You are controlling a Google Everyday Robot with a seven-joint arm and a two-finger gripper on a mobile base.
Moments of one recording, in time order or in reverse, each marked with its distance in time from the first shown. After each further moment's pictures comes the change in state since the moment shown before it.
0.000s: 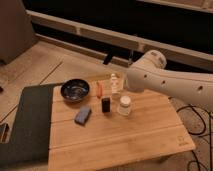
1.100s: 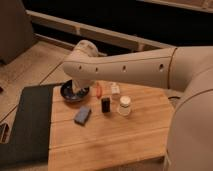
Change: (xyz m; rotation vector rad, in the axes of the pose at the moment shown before) arm 0.004 0.217 0.010 -0.060 0.073 -0.351
